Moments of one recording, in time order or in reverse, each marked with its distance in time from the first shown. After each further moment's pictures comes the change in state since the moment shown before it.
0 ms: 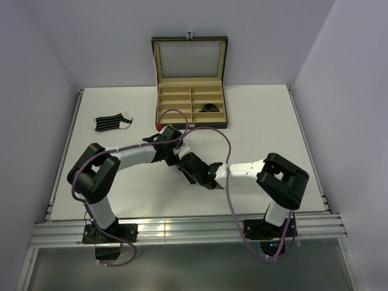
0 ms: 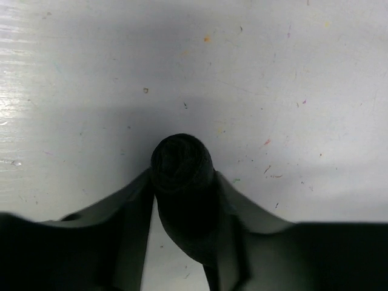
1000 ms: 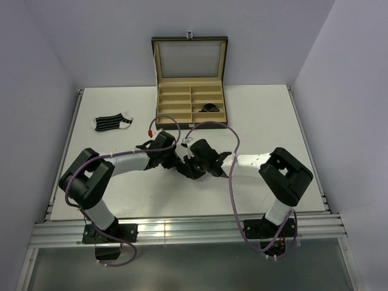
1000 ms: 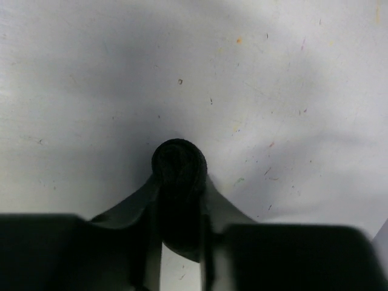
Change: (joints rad) left arm 0.020 -0.090 -0.170 0.151 -0.010 -0.128; right arm -0.197 -0.006 -0.002 0.004 -0.475 0.099
